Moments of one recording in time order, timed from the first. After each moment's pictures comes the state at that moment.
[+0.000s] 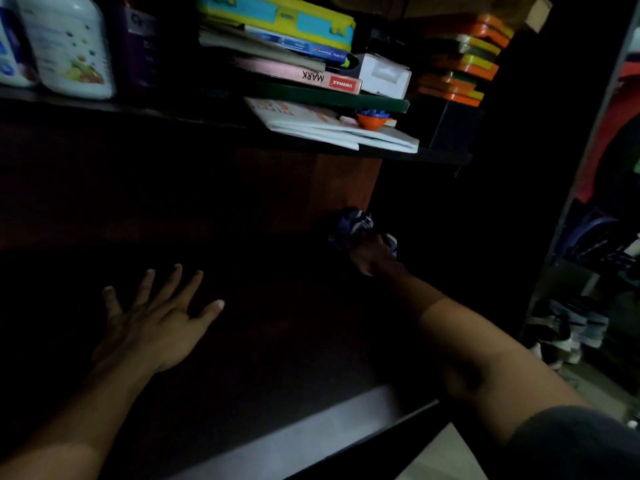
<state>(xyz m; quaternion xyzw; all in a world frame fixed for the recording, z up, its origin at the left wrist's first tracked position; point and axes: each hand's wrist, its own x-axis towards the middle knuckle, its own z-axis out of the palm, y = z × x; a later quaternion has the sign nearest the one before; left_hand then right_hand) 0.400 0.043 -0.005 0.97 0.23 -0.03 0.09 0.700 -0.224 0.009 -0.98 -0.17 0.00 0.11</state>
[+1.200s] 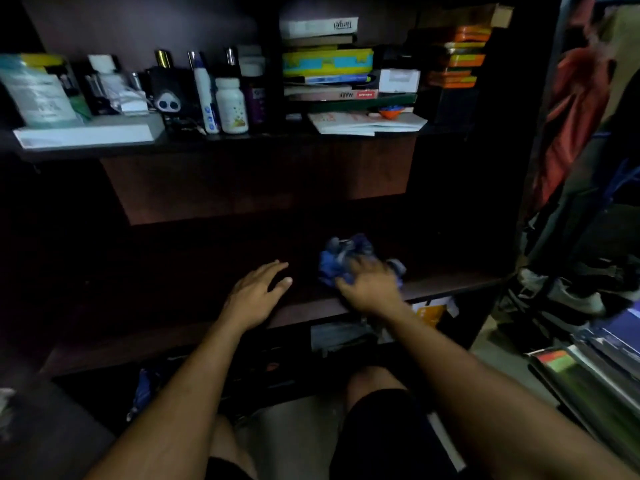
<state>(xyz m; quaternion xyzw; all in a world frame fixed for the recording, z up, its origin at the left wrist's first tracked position) 0.252 -0.007 0.007 0.95 0.14 0.07 0.27 0.388 -0.224 -0.003 -0.94 -0.30 -0.05 0.11</state>
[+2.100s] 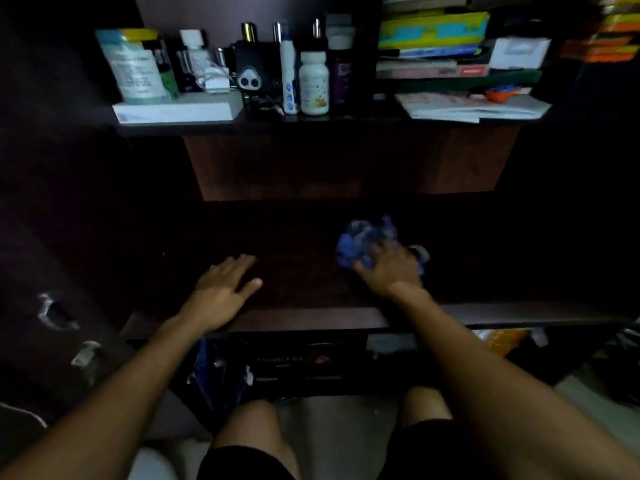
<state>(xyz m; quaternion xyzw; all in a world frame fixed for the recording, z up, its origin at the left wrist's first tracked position) 0.162 0.110 0.001 0.96 0.24 0.04 0.16 0.398 -0.121 0.008 -0.93 -0.35 -0.01 0.10</state>
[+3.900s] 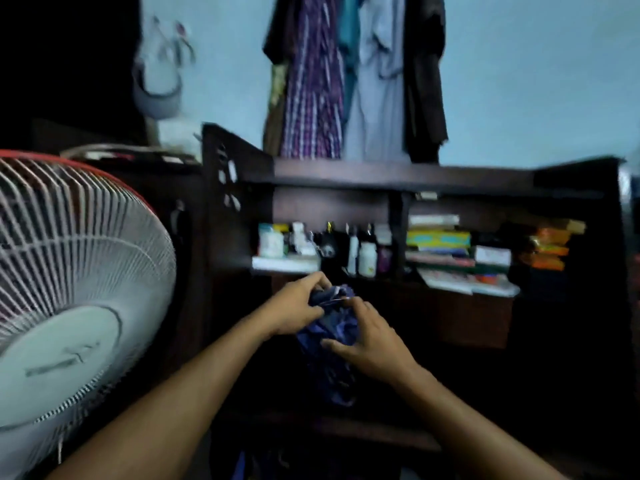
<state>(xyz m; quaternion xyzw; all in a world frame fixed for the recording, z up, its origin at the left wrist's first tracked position) 0.084 0.017 0.245 0.93 0.12 0.25 0.24 0.199 -0.145 0.198 -0.79 -0.53 -0.09 0.31</state>
